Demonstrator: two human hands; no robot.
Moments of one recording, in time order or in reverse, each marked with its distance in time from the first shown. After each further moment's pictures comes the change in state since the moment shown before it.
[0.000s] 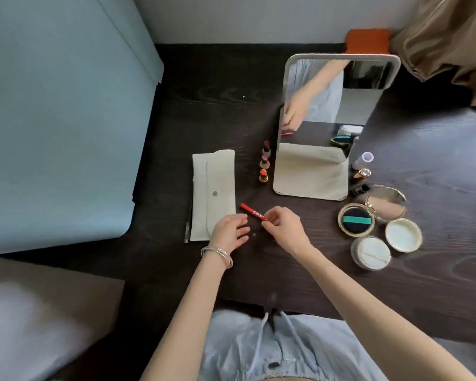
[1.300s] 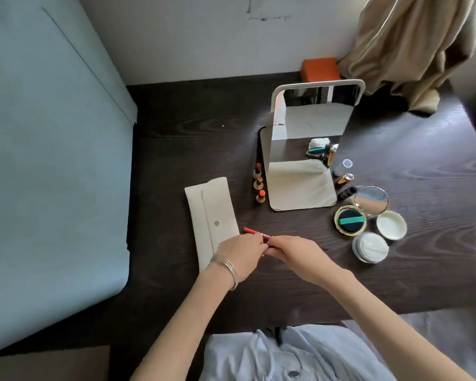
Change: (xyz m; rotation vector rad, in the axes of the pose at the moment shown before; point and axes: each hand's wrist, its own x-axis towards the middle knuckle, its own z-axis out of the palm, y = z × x) left_hand -0.017 0.044 -0.024 1.817 -0.432 0.829; right_hand -0.040 -0.034 -0.006 -0.407 -0.039 -0.294
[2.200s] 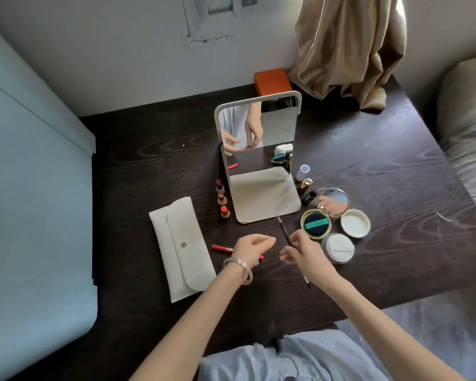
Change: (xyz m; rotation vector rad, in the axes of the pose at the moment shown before) left_hand 0.078 0.061 0.024 -1.116 0.039 -0.280; right_hand -0.036 0.075 -0.007 0.769 0.242 0.557
